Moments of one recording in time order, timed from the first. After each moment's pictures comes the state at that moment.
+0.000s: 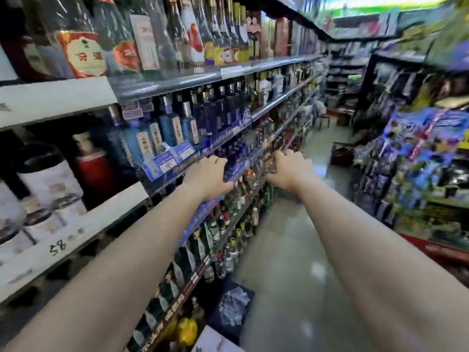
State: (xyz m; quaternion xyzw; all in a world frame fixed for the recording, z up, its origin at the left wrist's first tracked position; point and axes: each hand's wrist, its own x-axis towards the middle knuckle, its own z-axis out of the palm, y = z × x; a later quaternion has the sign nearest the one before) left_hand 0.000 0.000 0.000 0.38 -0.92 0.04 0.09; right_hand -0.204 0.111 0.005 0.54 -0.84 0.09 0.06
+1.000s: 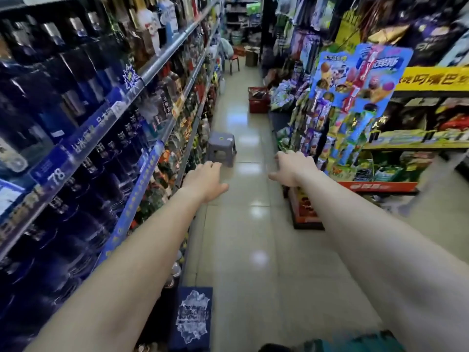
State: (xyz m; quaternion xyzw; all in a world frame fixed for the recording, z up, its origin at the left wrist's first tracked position) left_hand -0.329 -0.156 -0.143 0.22 -0.97 -0.07 -0.02; right_hand -0.481 0.034 -0.110 0.33 -0.94 0.00 -0.09
